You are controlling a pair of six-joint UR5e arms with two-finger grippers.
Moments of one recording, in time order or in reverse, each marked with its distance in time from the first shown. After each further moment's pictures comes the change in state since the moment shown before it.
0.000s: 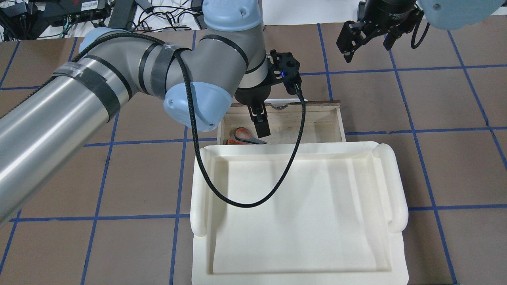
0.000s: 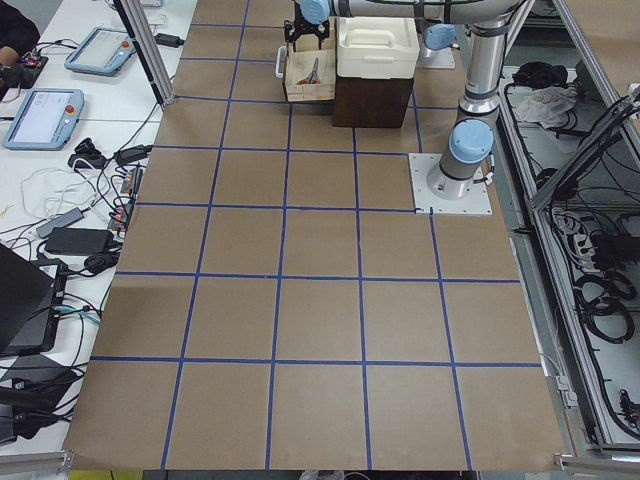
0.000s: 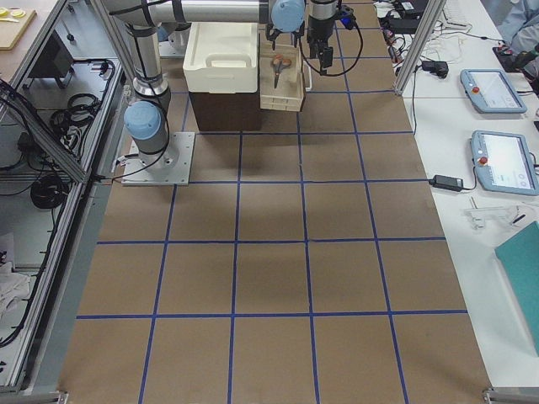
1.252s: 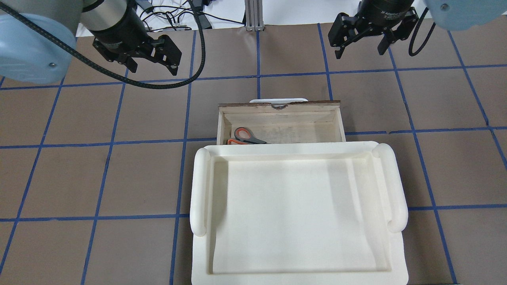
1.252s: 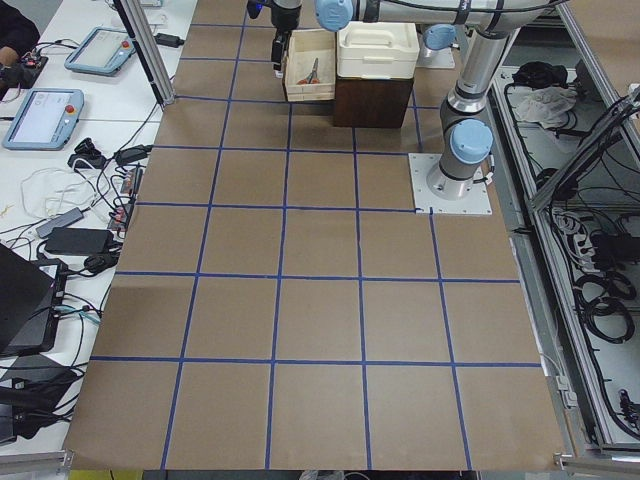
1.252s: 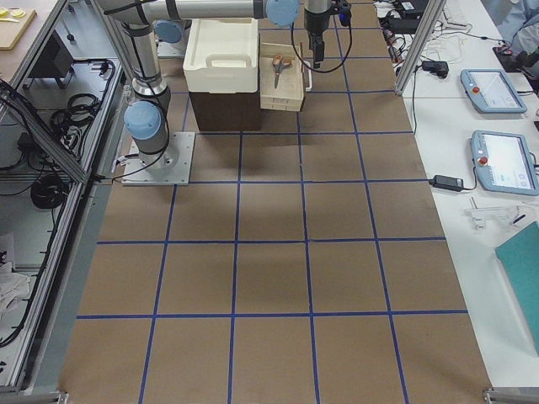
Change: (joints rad) left arm 0.402 0.190 0.003 -0.122 0.022 -0.714; right arm 0.005 -0.029 0.005 0.022 0.067 0.173
